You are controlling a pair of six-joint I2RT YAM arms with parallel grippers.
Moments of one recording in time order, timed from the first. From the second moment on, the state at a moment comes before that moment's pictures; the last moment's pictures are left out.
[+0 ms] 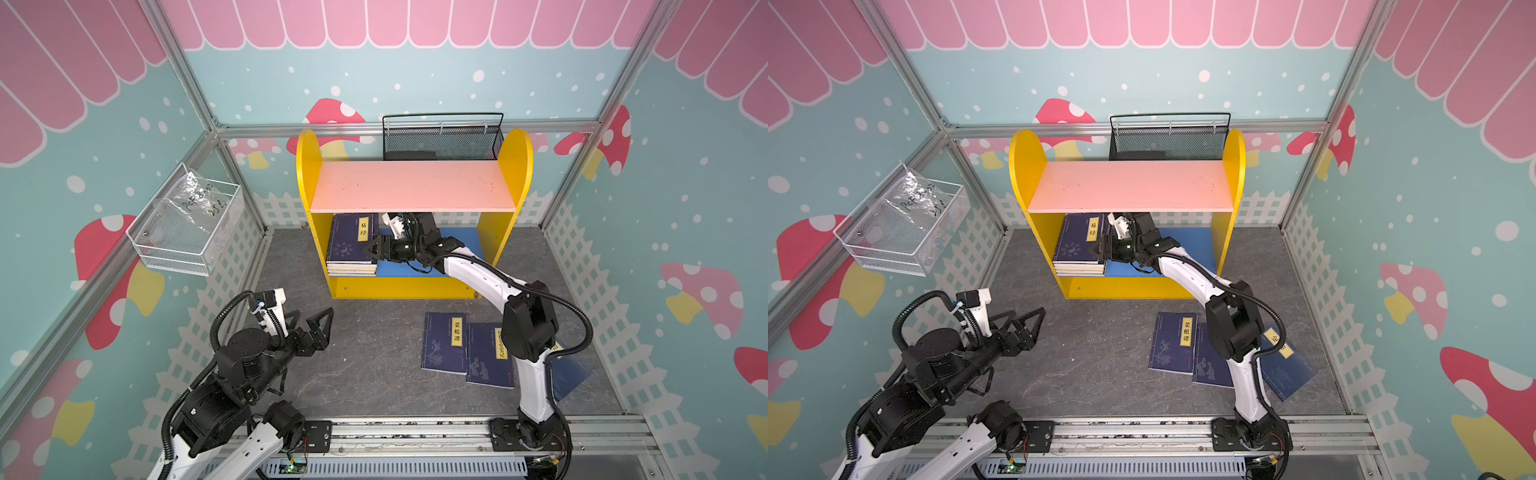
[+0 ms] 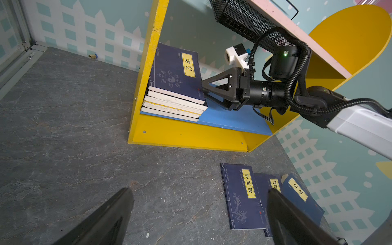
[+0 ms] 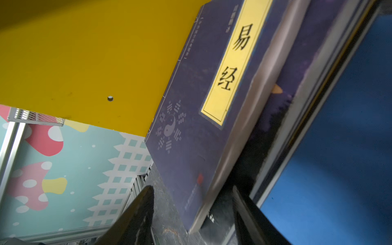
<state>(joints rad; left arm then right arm) -0.57 0.43 0.87 -0.74 -0.19 -0.55 0.60 2.03 1.80 -0.28 -0.55 0.59</state>
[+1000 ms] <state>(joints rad) -0.71 0.72 0.57 -0.38 0.09 -0.76 0.61 1.04 0.86 -0.42 0.00 0.62</state>
